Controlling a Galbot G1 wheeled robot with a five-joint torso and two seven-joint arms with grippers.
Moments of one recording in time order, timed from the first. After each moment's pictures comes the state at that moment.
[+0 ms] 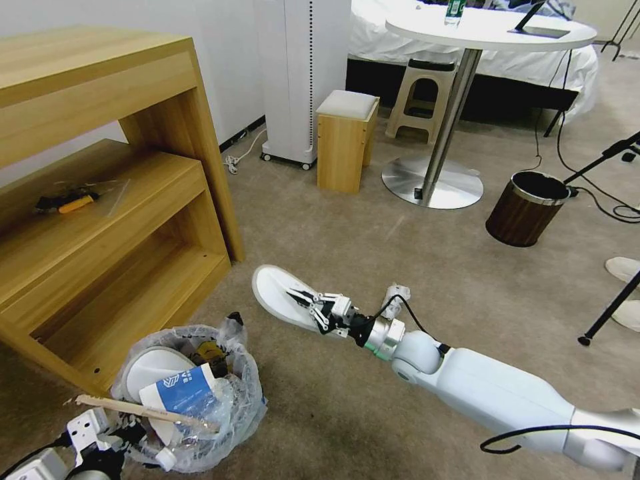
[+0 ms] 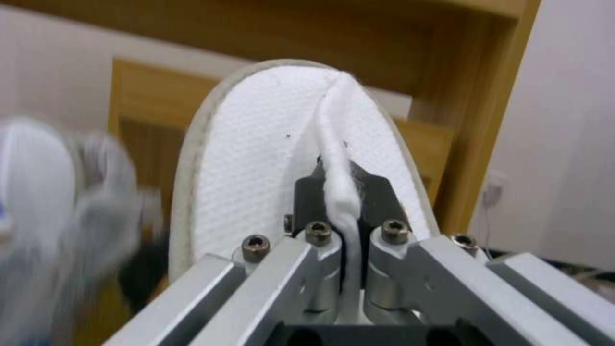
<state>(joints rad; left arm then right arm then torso) 1.98 -1.35 -0.86 -2.36 -0.90 0.42 -0.39 -0.44 0.92 -0.71 1.50 0.65 0.64 -0.18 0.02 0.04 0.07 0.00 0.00</state>
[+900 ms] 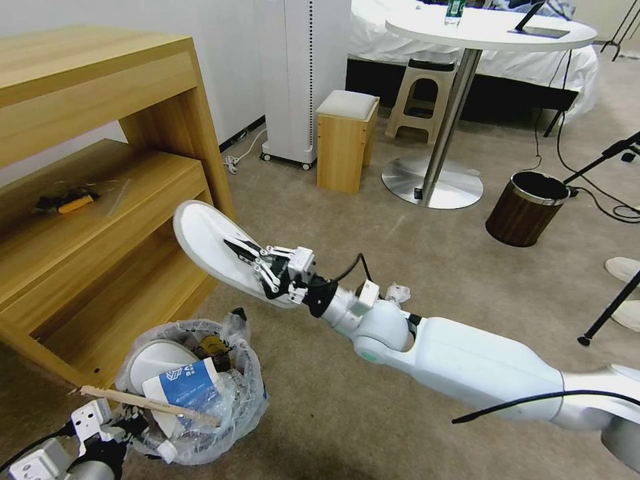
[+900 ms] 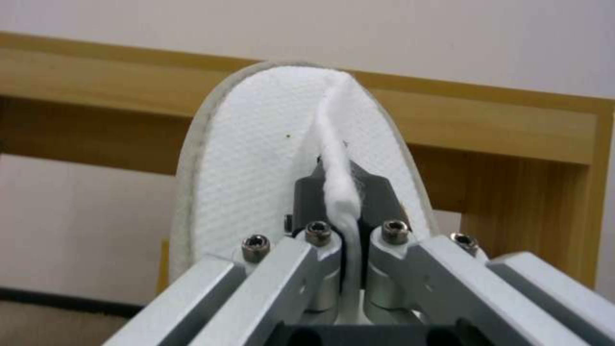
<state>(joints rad) 1.96 -1.32 -0.85 -2.36 -0.91 0.42 -0.39 -0.25 1.01 -0.79 1.77 0.78 0.53 -0.02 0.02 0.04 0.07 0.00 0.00</state>
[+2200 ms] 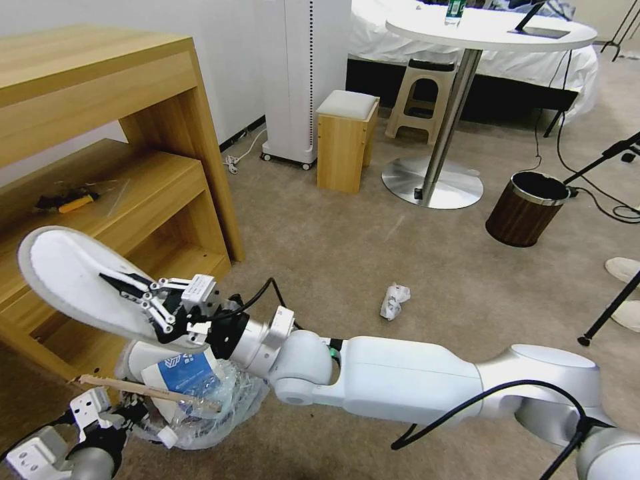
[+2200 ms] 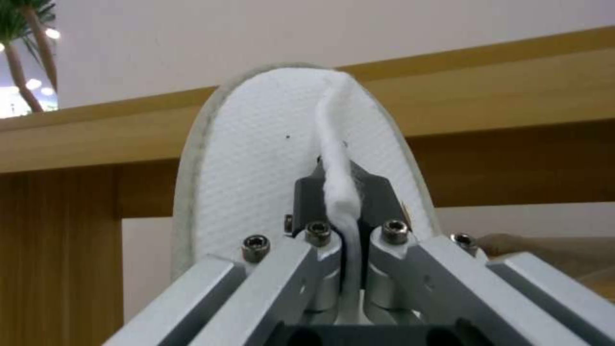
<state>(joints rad) 1.90 -1.29 -0.87 -2.35 -0.99 0.42 -0.41 -0.21 1.31 -0.98 1.74 0.85 0.51 0.08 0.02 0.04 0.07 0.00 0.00</state>
